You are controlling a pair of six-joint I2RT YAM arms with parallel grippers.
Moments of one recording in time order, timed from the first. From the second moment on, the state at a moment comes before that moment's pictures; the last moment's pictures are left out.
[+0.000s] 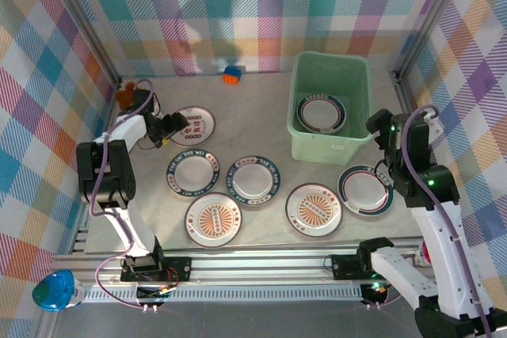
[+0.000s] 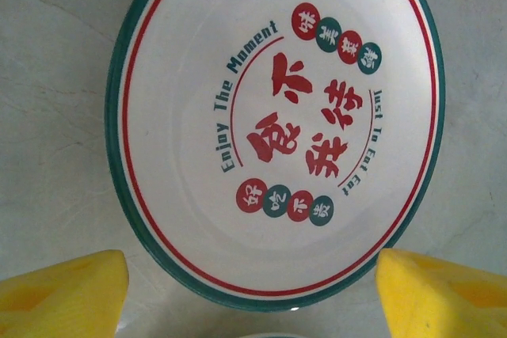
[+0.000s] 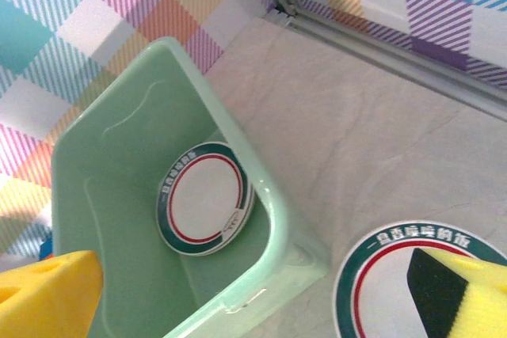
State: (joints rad) left arm 0.10 1.86 1.29 -0.52 0.32 -0.48; right arm 0.20 0.84 1.18 -0.92 0.45 0.87
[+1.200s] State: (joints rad) left arm 0.10 1.99 1.32 -0.47 0.45 -0.47; right arm 0.10 0.91 1.15 -0.85 0.24 0.83
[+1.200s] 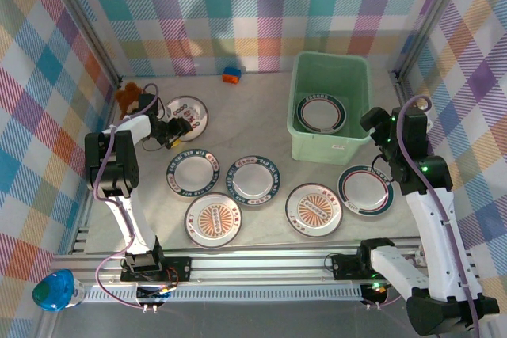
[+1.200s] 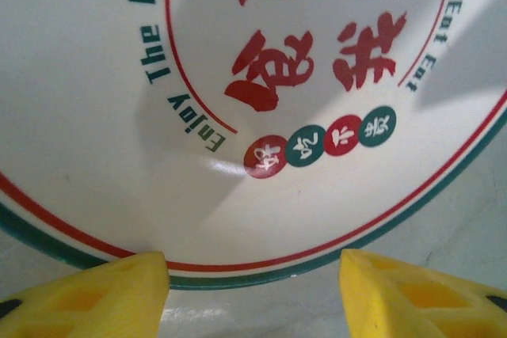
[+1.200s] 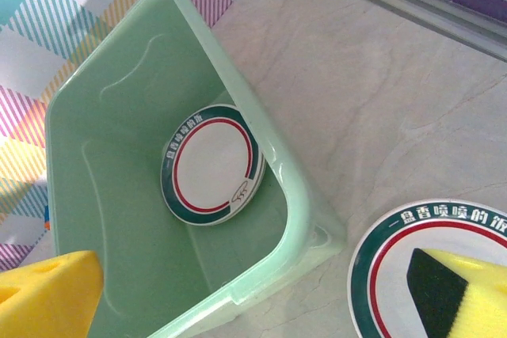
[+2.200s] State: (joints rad) left arm 0.09 1.98 1.32 -0.48 0.42 -0.47; right arm 0.07 0.92 1.11 -0.81 0.16 0.84
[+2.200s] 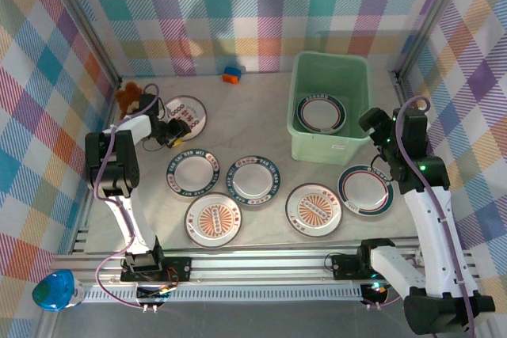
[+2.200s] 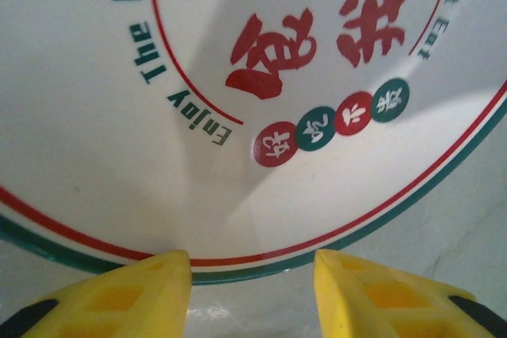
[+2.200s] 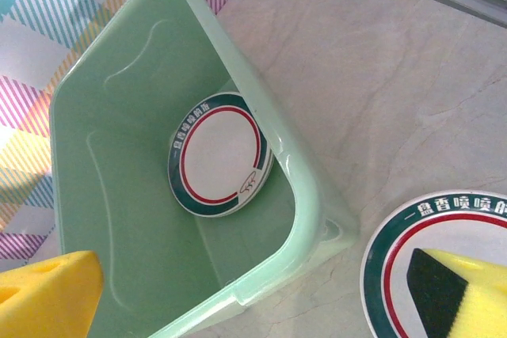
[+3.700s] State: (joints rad) left arm 0.12 2.04 1.41 -0.58 0.29 -0.56; right arm 0.04 0.96 1.08 -0.77 0.10 0.86
